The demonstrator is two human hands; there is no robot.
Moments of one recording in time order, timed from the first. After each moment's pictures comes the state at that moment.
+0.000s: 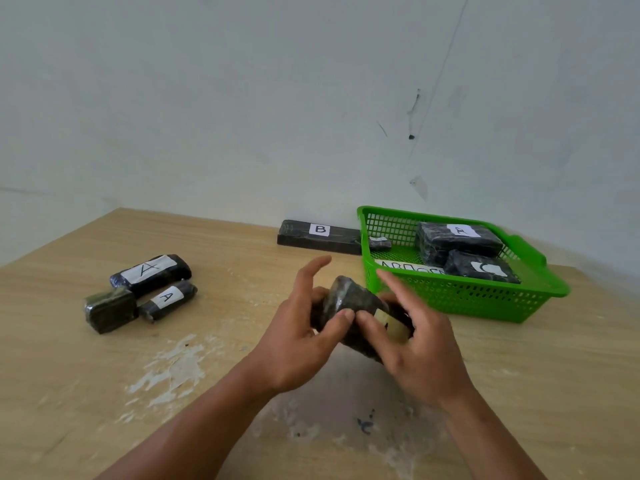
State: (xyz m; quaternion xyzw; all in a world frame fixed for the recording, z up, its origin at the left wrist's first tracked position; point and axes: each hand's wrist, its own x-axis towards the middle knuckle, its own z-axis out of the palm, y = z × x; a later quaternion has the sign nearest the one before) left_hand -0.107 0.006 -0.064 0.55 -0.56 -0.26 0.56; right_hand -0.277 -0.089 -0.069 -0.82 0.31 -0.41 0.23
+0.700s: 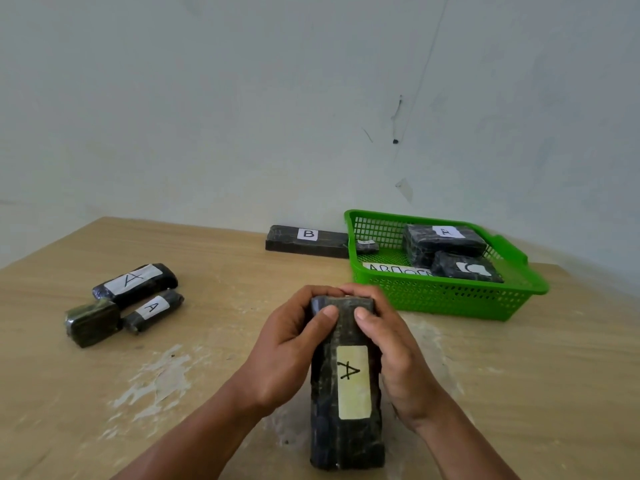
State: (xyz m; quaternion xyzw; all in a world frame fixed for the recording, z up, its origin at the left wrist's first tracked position) left_hand -0.118 0.011 -0.060 0.44 -0.51 -0.36 0.64; right_hand -0.267 -0.066 -0.060 -0.69 0.21 -0.38 0.58
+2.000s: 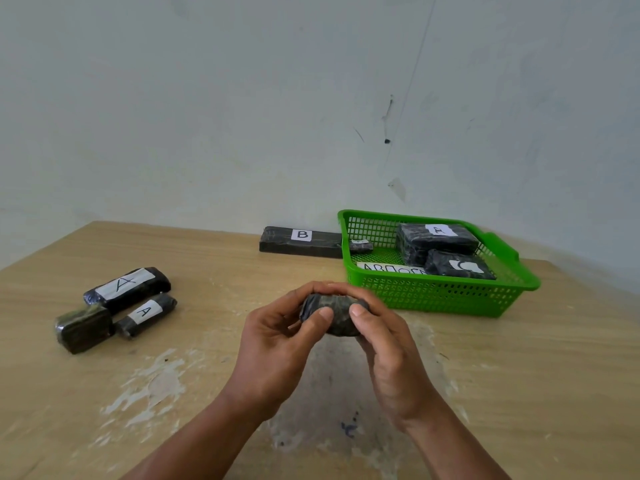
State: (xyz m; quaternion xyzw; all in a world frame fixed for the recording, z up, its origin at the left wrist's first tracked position) left_hand -0.129 0.012 -0.059 0.40 -0.47 -0.30 0.73; right_hand -0.263 -0.061 -0.059 -0.69 0.14 -0.43 0.56
